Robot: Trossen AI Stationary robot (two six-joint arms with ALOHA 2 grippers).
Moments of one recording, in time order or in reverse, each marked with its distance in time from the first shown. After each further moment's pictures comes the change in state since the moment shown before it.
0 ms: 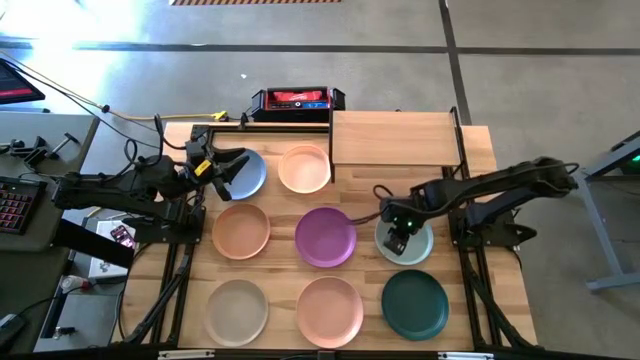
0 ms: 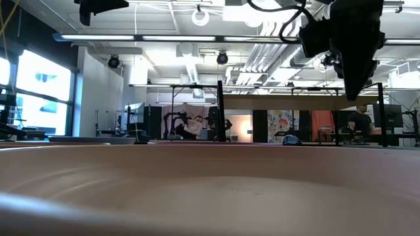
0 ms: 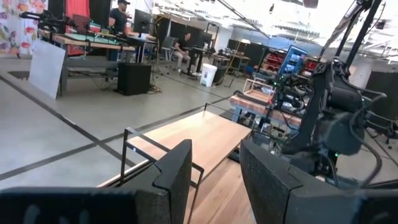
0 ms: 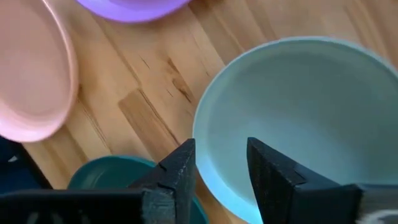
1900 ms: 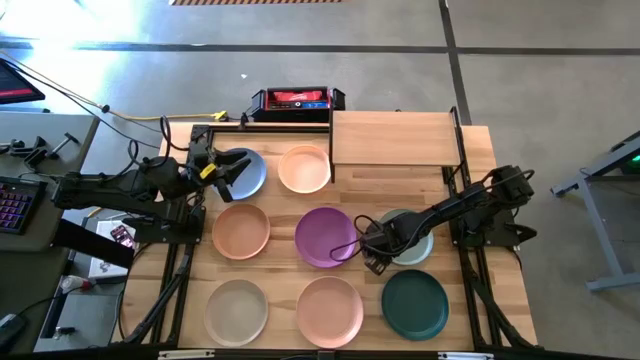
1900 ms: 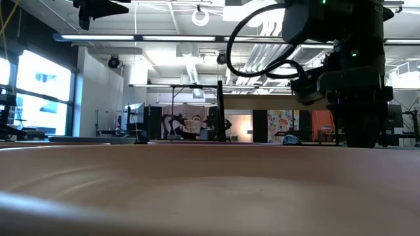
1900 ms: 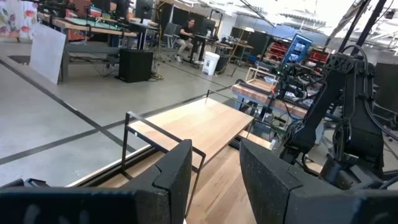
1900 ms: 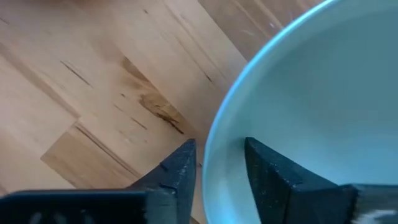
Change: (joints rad) left arm 0.000 0.004 -0.001 -0.060 0.000 -0.051; right arm 0.159 0.371 -0.001 0.191 0.120 0.270
